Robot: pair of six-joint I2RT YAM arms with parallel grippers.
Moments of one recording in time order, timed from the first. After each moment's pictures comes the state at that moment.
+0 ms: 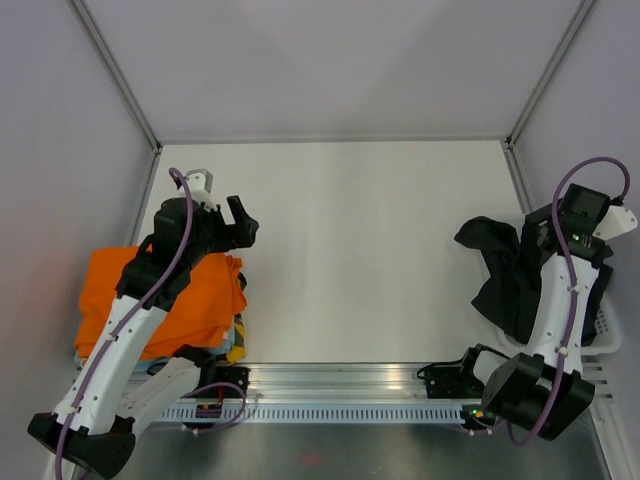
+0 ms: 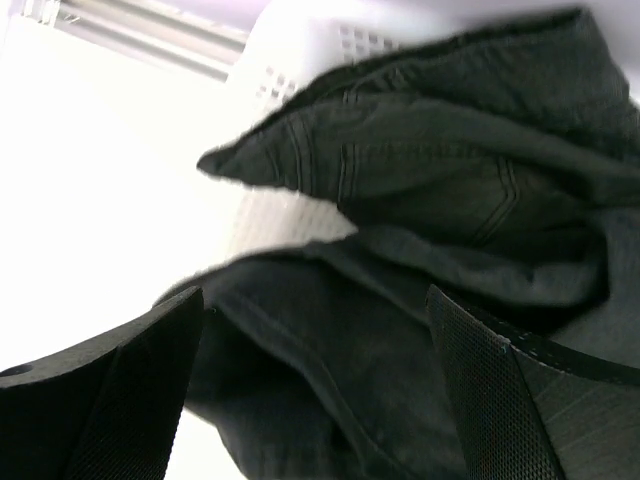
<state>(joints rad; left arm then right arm) -0.36 0.86 1.04 -0.64 -0.08 -0.38 -0.49 1.14 1.12 -0.74 0.33 0.67</state>
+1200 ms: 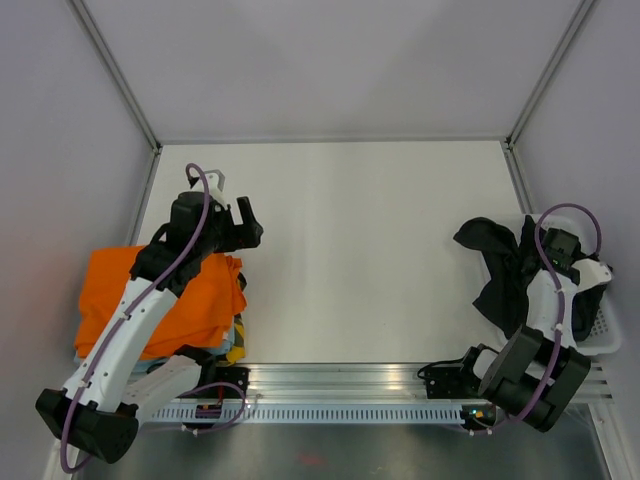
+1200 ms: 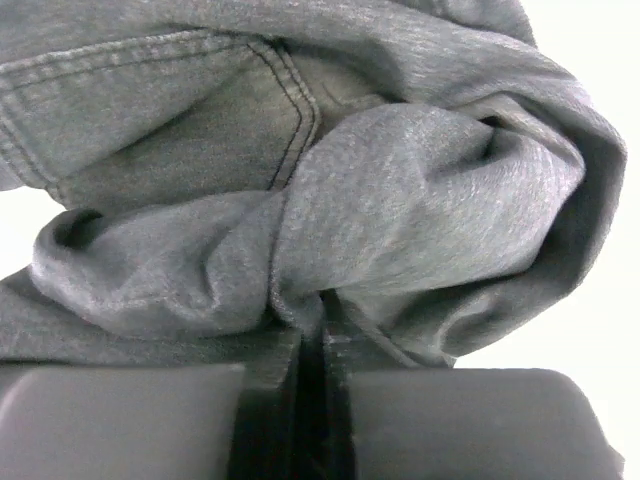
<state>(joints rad) -0.36 0.96 1.03 -0.66 -0.07 -0.38 -0.57 1.10 0.70 -0.64 0.49 0.69</state>
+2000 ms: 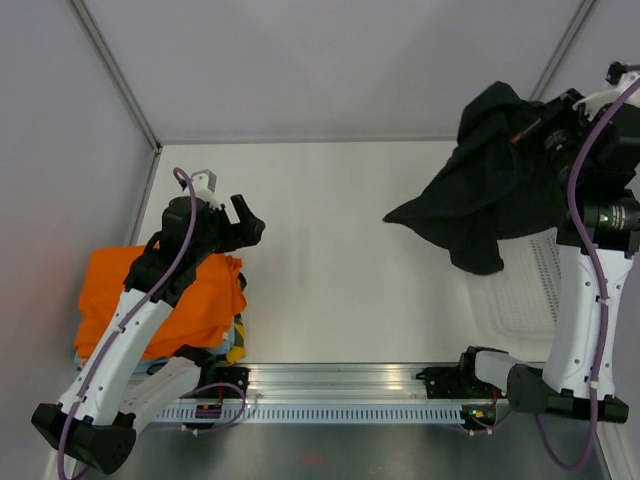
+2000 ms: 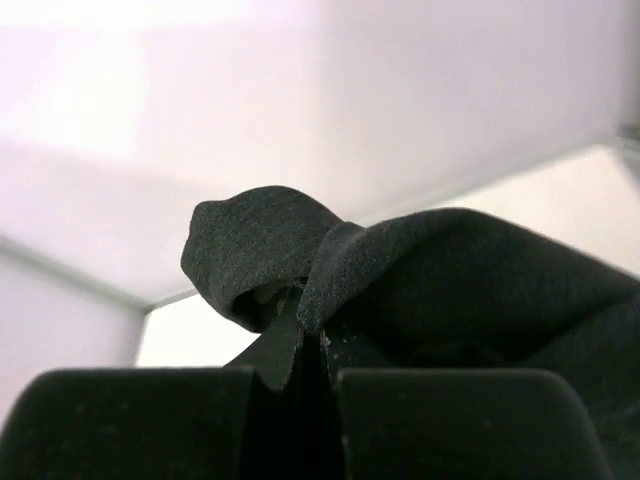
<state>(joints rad) -0.36 0.90 1.00 -0.60 -0.04 -0.47 -0.21 1.16 1.73 -0.67 -0.14 0.55</state>
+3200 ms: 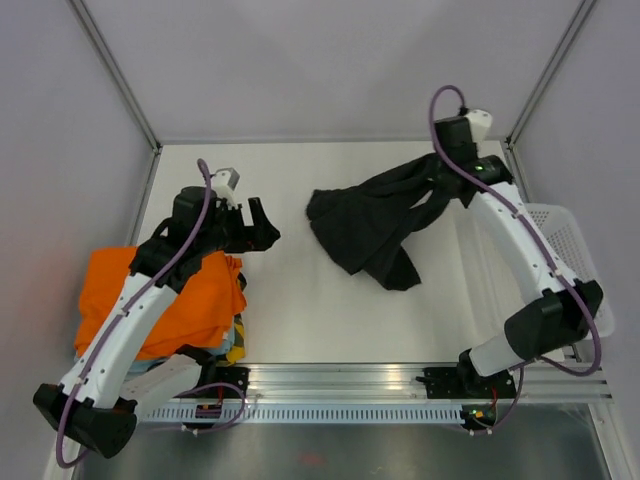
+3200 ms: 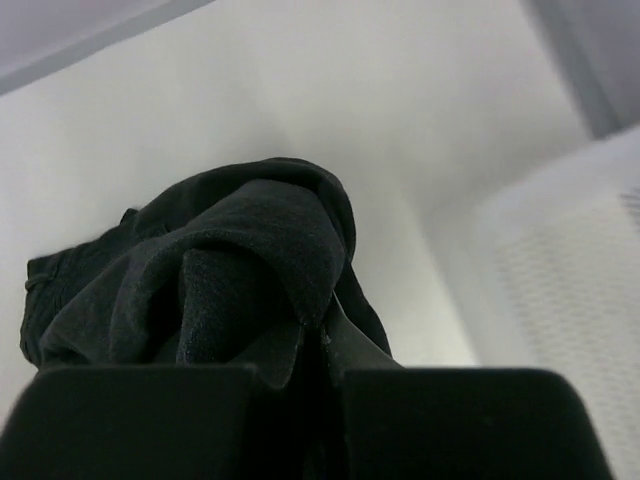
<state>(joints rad) -0.38 0.96 1.10 -0.71 0.11 -0.41 0.37 1.55 1.62 -0.76 0.52 0.52</state>
